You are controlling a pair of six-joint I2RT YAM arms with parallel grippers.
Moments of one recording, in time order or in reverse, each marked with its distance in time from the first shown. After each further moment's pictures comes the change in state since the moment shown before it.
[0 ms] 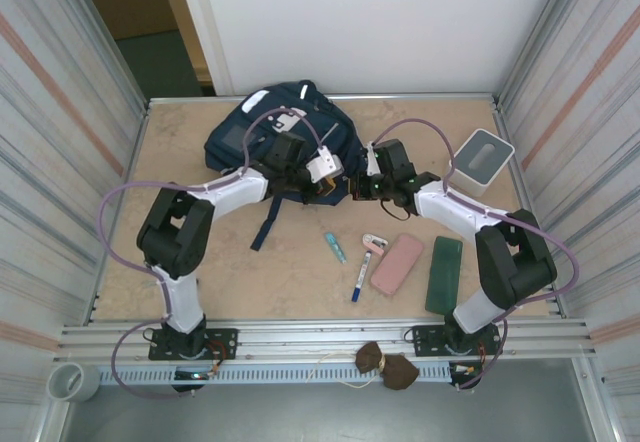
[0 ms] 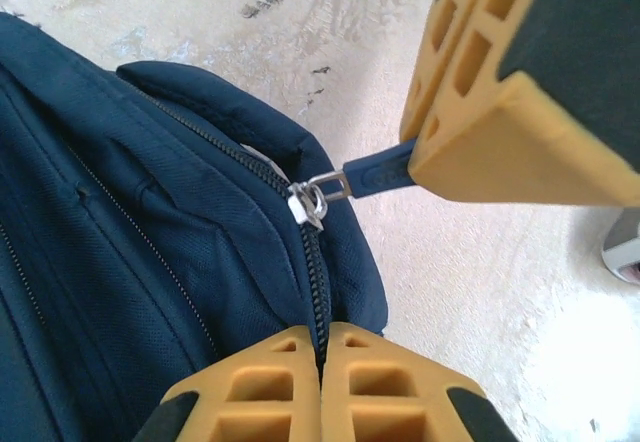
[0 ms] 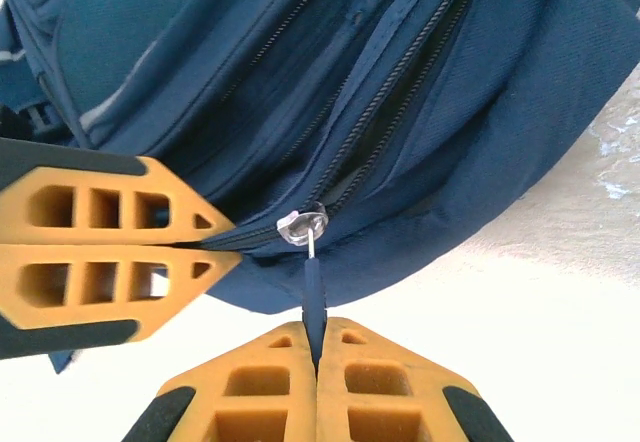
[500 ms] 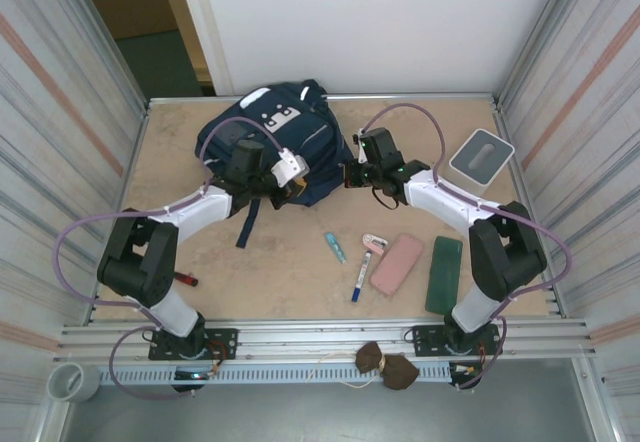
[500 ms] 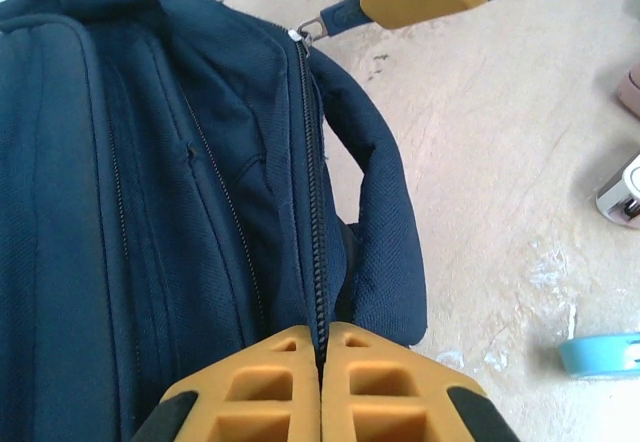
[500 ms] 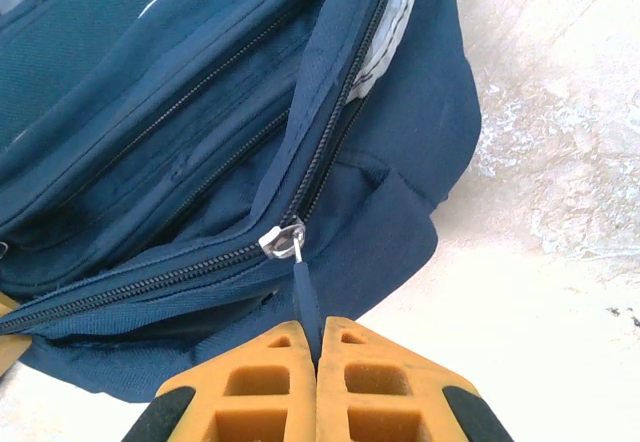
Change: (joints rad) left arm 0.140 -0.250 -0.288 0.137 0.034 -0.029; right arm 0.047 0.072 0.153 -0.052 0.173 -0.030
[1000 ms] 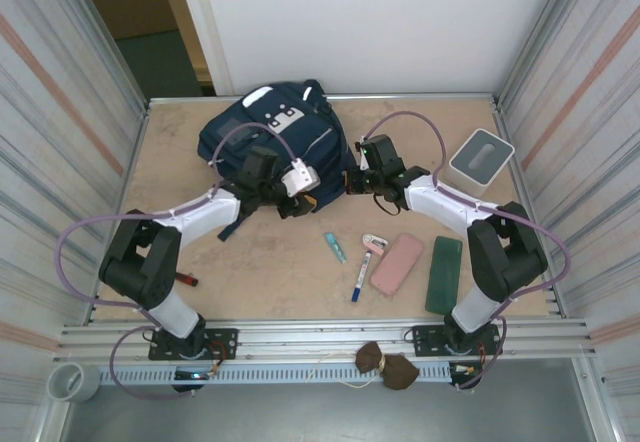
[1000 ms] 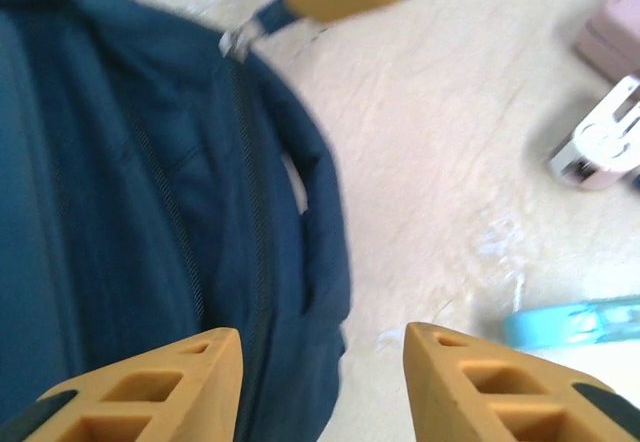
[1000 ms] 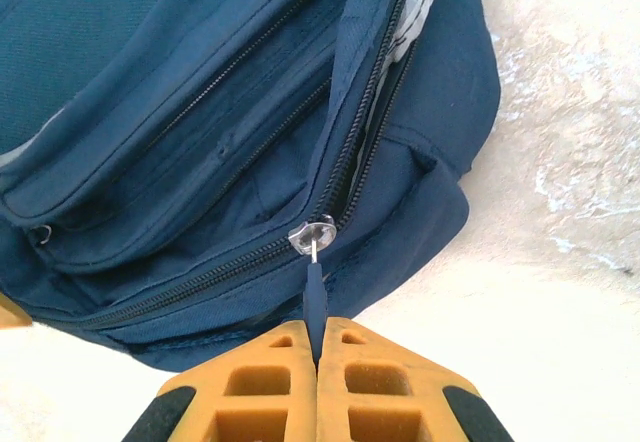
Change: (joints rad) left arm -0.105 0.002 0.027 -0.095 -0.071 0.031; right arm 0.006 -0.014 -0.072 0.039 -0.031 0.030
